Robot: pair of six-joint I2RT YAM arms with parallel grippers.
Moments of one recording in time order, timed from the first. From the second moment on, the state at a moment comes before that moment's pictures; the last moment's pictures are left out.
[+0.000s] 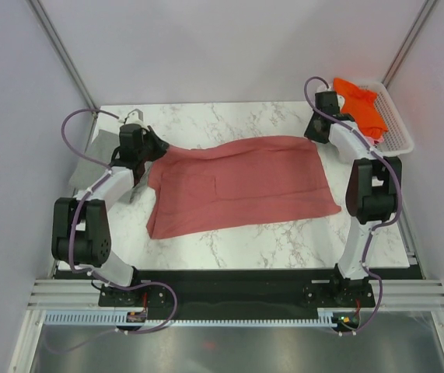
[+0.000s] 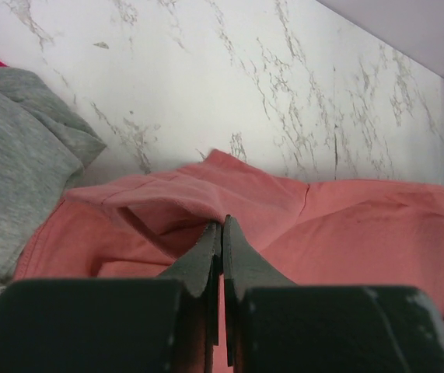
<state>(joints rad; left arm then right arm) -0.07 1.59 1.00 0.14 0.13 -0.53 0.08 2.02 1.67 -0.48 0.19 0.45</state>
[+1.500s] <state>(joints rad) -0.12 1.16 0.55 0.18 0.03 -0.52 0.01 1.77 1.28 -0.38 0.17 0.49</state>
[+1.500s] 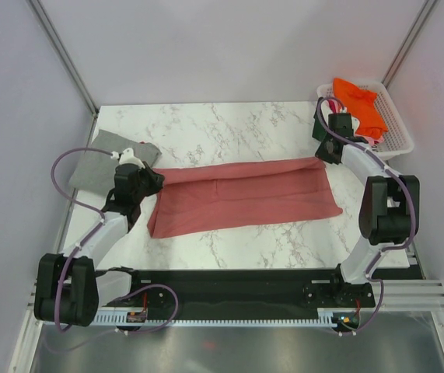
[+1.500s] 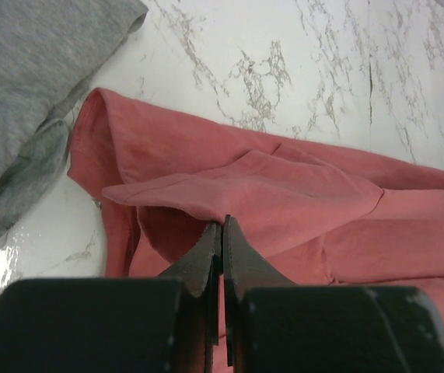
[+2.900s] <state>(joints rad) -0.11 1.23 0.65 -0.12 -0.04 -0.64 0.45 1.90 1.17 0.09 -0.46 0.59</state>
